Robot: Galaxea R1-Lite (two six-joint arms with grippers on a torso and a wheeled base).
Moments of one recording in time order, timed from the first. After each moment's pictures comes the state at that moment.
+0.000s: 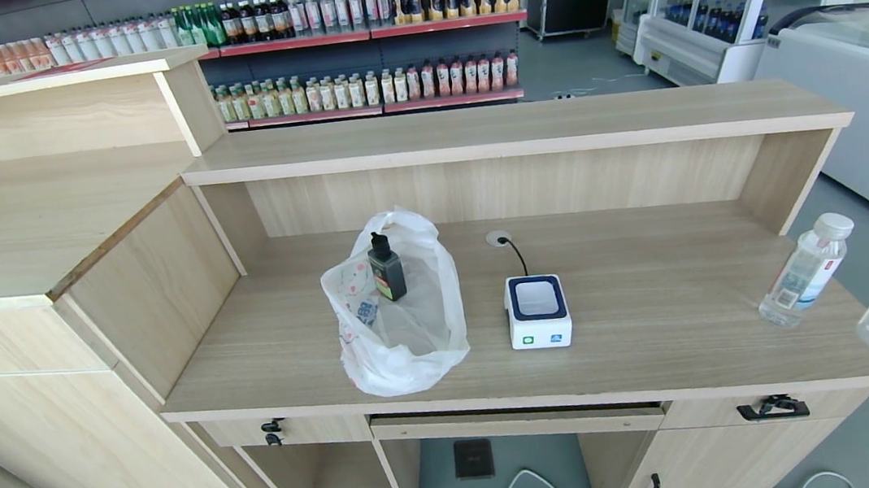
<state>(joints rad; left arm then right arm) 0.00 0.00 0.00 0.04 0.08 0.07 0.70 0.97 -1.27 0.42 0.05 0.64</state>
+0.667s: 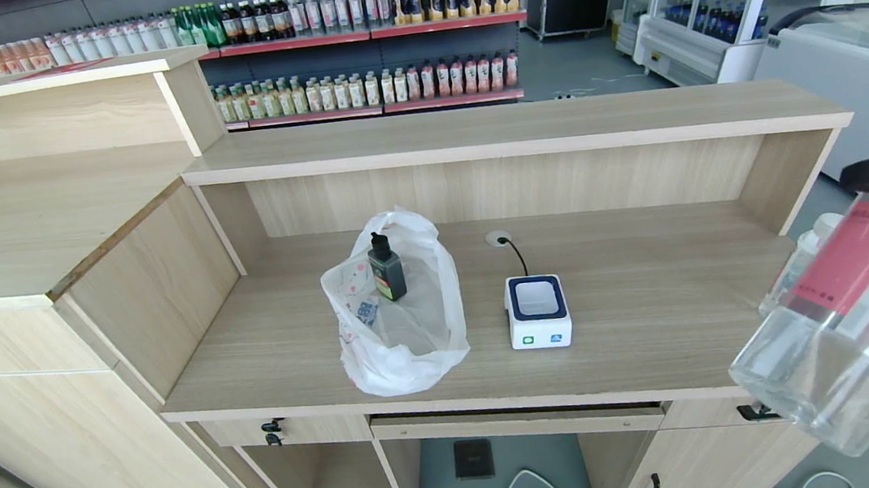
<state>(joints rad) 0.00 0.00 0.00 0.04 0.08 0.07 0.70 1.02 -1.04 0.22 -0.04 0.63</state>
